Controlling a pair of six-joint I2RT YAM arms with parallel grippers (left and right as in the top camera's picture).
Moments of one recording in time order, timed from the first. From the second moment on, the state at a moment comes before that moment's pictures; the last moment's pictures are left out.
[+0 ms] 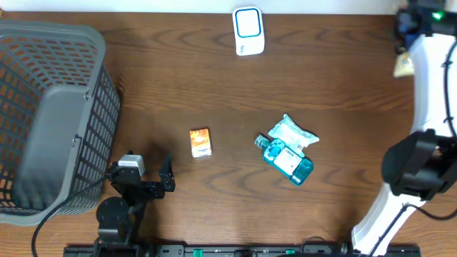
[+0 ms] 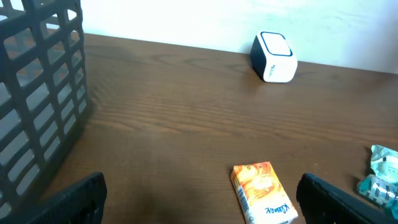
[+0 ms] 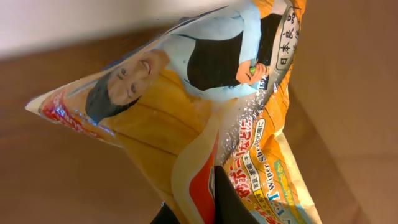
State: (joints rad) left arm -0.06 0.01 0.10 -0.33 0.10 -0.16; right arm -0.20 2.09 2.09 -0.87 0.46 0.01
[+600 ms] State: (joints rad) left arm -0.06 0.01 0.10 -0.33 0.10 -0.16; right arm -0.57 2.18 1.82 -0.75 0.39 0.05
